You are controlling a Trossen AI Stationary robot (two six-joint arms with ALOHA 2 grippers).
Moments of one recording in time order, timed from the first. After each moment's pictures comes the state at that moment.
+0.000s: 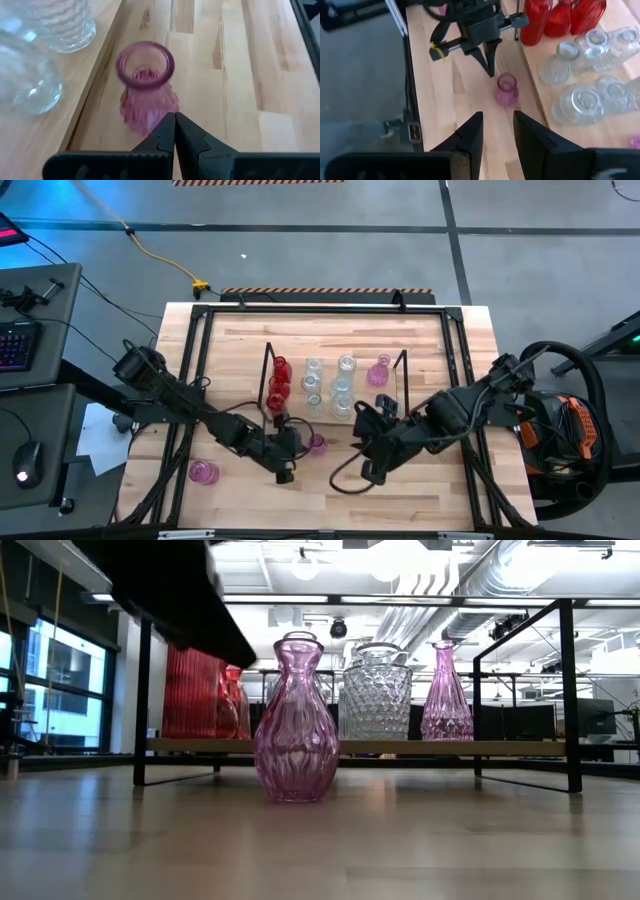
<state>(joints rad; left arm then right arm) -0.53 1.66 0.95 -0.11 -0.44 -0.48 0.55 1.74 1.98 -1.21 0.36 0.73</state>
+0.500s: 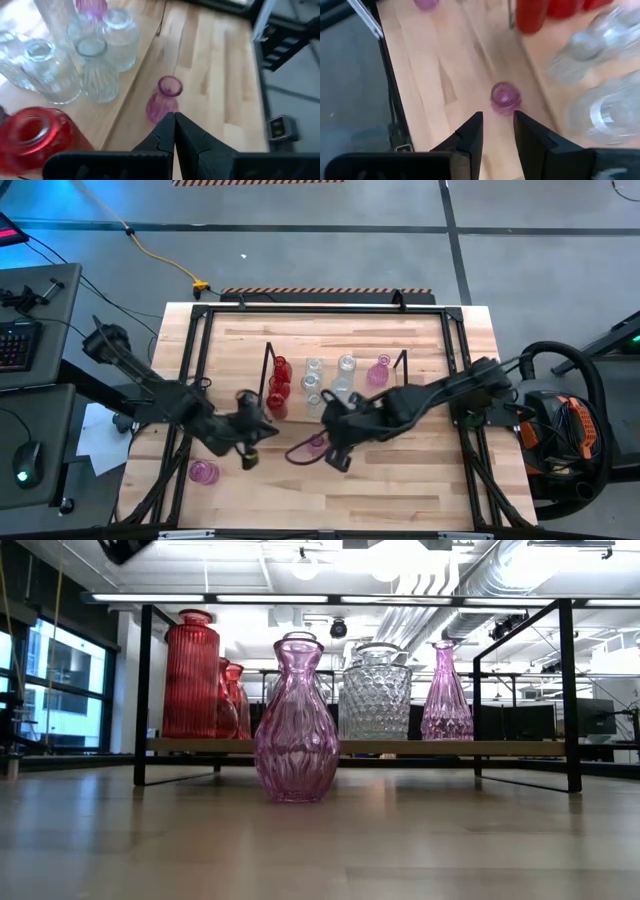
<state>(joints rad) -0.63 1.24 0.95 -0.46 -0.57 -0.67 0.39 1.87 1.98 -1.11 0.22 0.73</state>
